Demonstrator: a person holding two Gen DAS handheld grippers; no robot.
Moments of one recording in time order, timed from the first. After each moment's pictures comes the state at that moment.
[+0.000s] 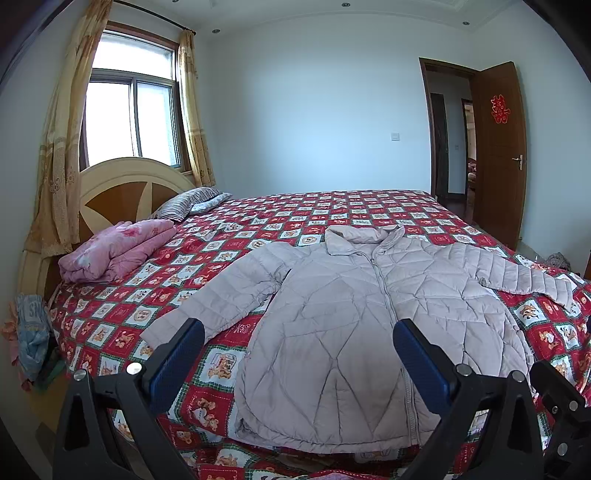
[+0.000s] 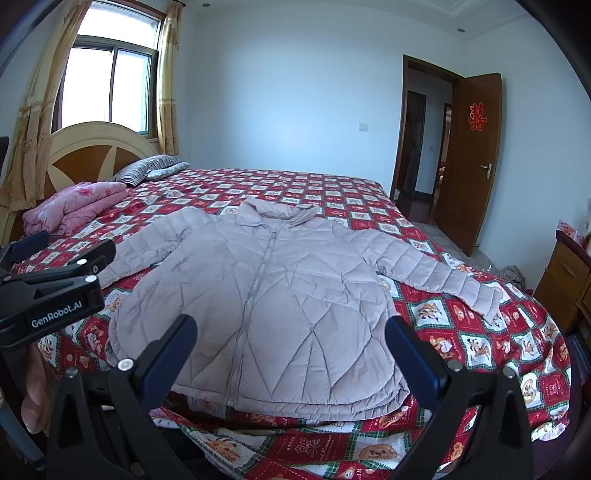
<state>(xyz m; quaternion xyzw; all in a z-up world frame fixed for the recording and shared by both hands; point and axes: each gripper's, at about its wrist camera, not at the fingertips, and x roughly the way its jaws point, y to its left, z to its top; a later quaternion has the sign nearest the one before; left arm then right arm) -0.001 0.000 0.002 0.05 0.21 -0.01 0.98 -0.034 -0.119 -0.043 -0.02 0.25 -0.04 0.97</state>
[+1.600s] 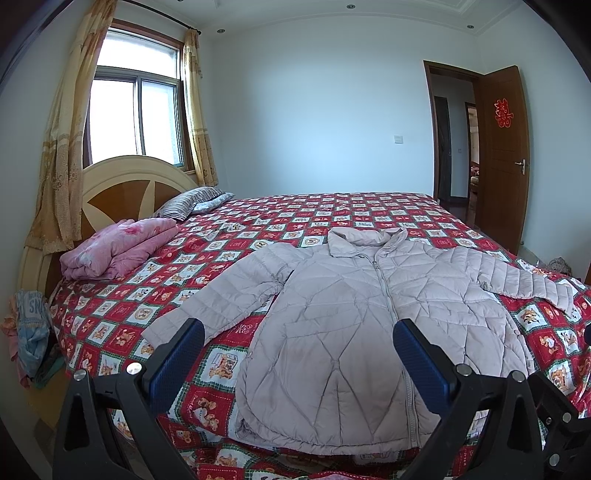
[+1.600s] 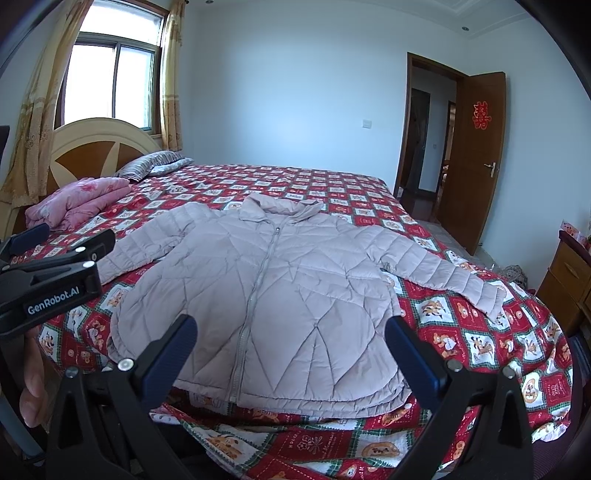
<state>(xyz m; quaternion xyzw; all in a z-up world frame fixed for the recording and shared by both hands) -0.001 0.003 0.001 0.05 0.21 0.00 0.98 -0.035 -0.116 -0.048 -0.02 0.26 -0.04 0.96</state>
